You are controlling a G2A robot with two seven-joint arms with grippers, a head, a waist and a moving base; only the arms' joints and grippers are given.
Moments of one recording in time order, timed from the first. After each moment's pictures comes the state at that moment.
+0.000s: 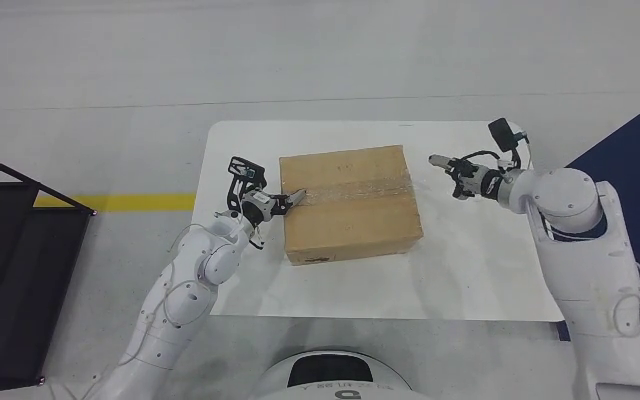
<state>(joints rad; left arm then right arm) 1.38 -1.23 -1.19 -1.57 1.07 -0.20 -0.21 -1.26 -0.96 1.52 -1.68 -0.19 0.40 1.00</state>
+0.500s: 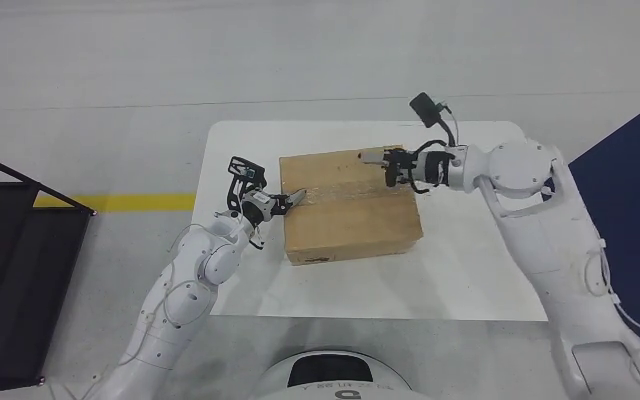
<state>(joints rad) 1.38 -1.23 -1.19 -1.57 1.07 -0.20 -0.21 -0.95 -1.03 1.14 -1.66 0.01 0.30 1.10</state>
